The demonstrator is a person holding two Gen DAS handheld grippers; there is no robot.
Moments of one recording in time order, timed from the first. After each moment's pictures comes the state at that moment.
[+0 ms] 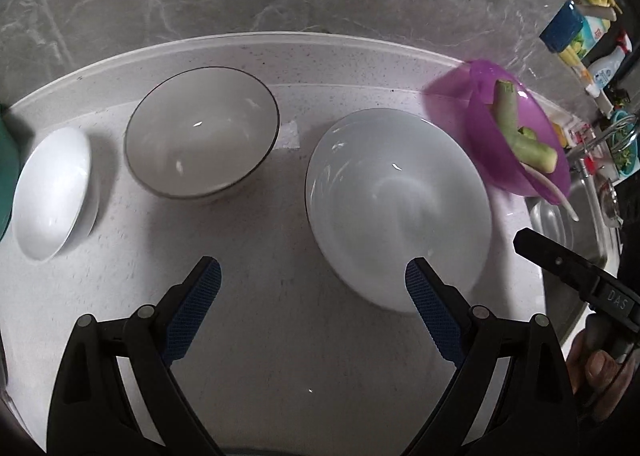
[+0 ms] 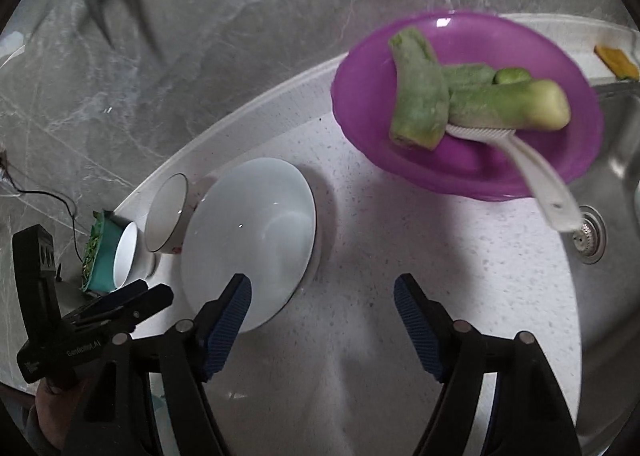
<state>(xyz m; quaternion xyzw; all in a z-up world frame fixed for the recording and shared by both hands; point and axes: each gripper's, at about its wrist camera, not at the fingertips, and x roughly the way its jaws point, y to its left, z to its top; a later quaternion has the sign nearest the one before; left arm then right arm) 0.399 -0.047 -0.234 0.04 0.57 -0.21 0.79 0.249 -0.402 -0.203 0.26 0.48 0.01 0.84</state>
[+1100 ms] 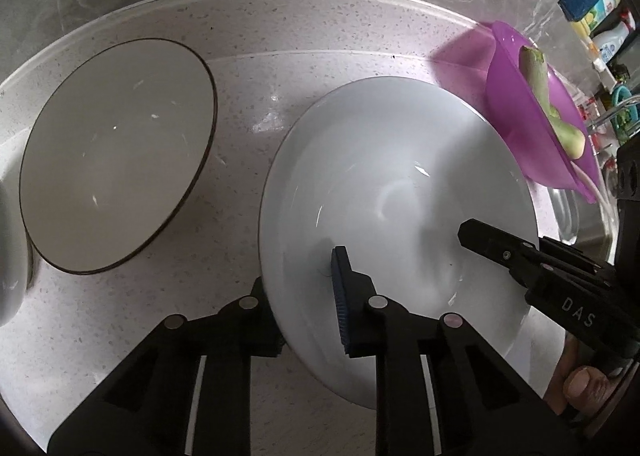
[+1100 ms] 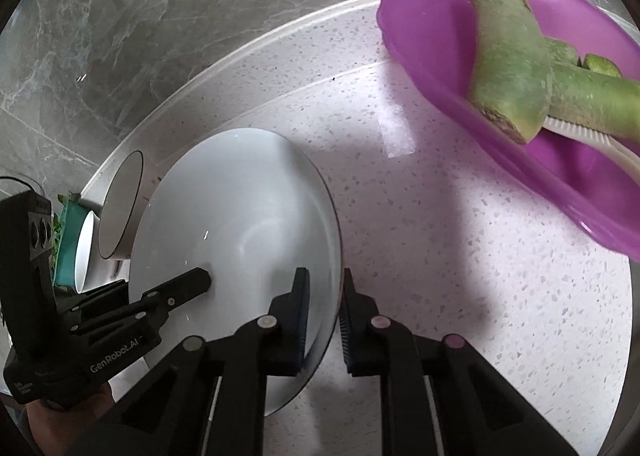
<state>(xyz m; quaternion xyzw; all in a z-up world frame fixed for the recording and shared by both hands) 0.447 -0.092 -0.313 0.06 0.60 -0.24 0.76 0.318 -0.372 -0.252 0.23 0.53 0.01 0.82</state>
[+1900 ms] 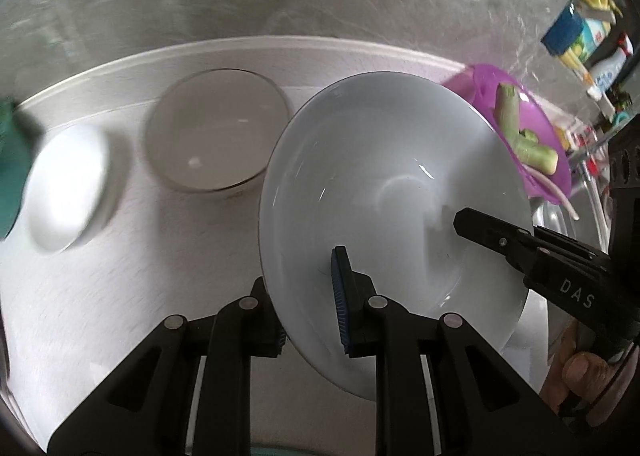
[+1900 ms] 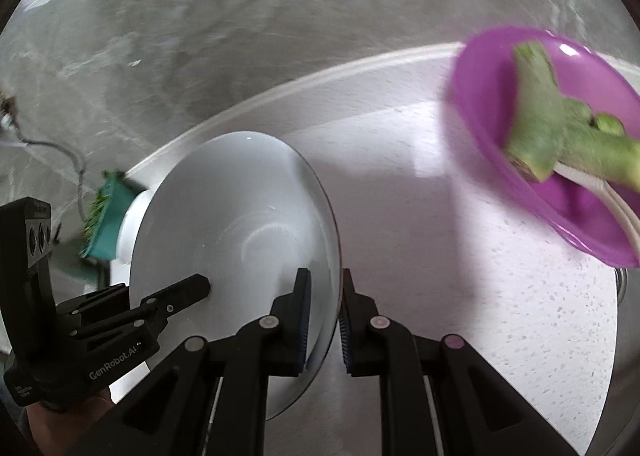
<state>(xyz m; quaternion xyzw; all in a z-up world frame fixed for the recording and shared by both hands) 0.381 -0.030 -0.230 0.03 0.56 -0.19 0.80 0.295 -0.344 -0.198 0.20 0.50 0.08 0.84</state>
